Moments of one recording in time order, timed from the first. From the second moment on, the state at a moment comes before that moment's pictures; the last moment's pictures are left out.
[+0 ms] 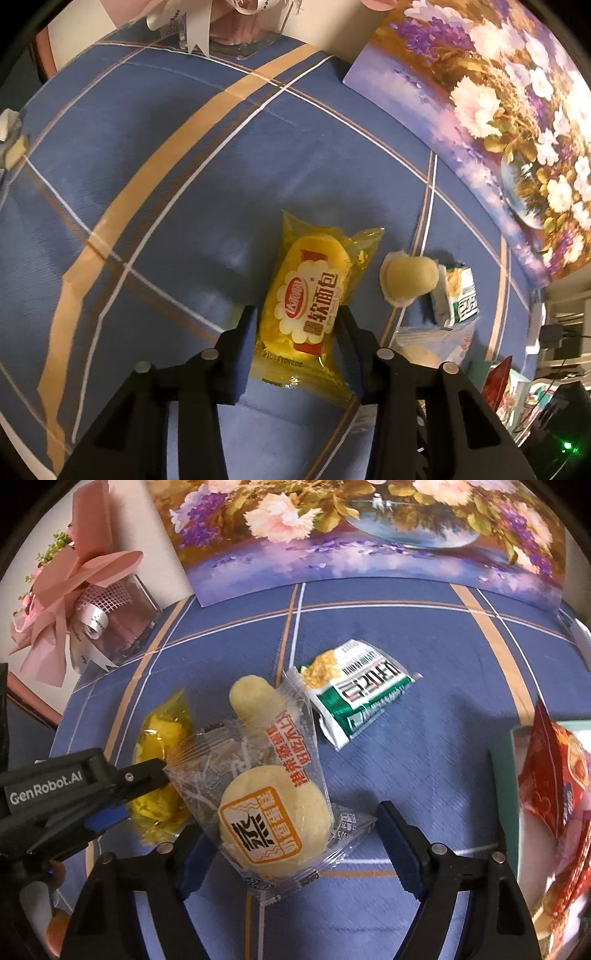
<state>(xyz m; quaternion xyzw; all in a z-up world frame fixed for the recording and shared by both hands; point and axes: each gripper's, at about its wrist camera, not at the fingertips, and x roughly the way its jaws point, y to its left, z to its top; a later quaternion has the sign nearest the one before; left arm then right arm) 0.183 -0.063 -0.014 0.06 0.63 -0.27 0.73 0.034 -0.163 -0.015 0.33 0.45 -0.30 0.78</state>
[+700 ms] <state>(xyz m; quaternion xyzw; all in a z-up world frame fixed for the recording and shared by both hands) 0.135 -0.005 0.012 0.07 0.63 -0.24 0.73 0.000 -0.134 0.008 0.34 0.46 -0.30 0.76</state>
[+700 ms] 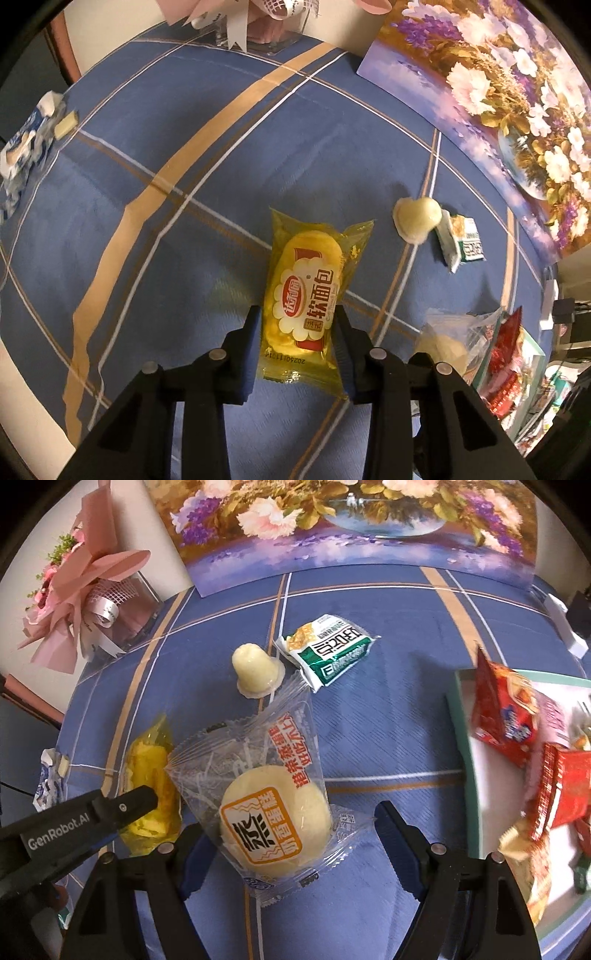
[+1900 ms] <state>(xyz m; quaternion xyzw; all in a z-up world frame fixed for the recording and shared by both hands) 0.008 -0.043 0.073 0.09 0.57 -0.33 0.75 -0.163 -0.177 0.058 0.41 0.39 -0.40 0.72</state>
